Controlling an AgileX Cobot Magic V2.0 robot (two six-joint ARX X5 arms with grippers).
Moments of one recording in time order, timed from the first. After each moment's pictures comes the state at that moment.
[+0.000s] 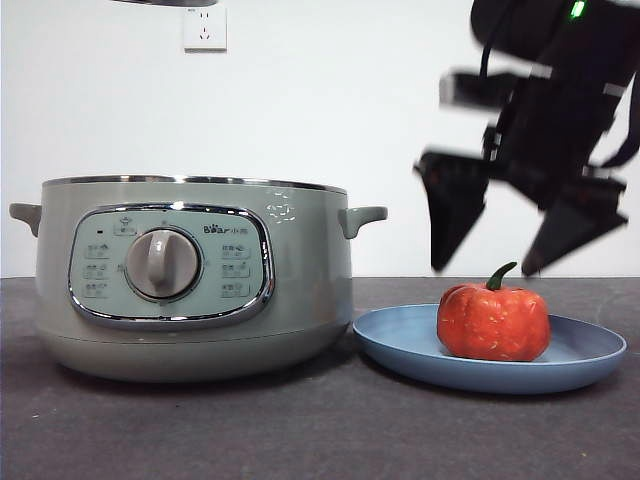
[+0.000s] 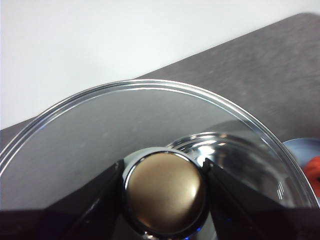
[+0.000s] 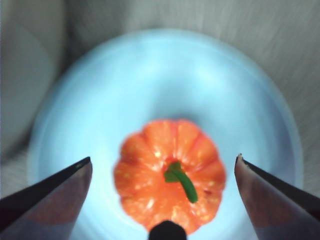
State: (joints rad) left arm -0.43 0.96 1.24 -0.63 -0.06 0.11; right arm 0.48 1.46 0.93 -0.43 0.03 0.11
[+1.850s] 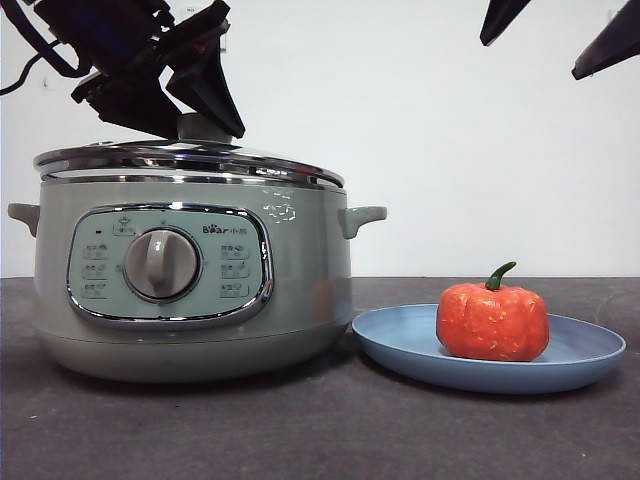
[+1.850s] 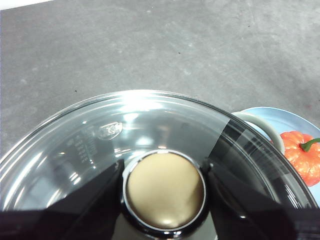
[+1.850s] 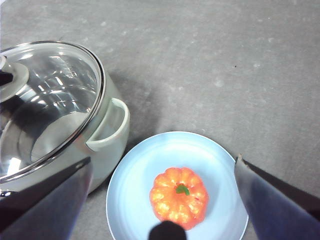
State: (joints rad) left arm -0.45 1.35 1.00 -0.19 0.15 -0.04; right arm 0.48 0.95 0.93 -0.53 0.03 0.13
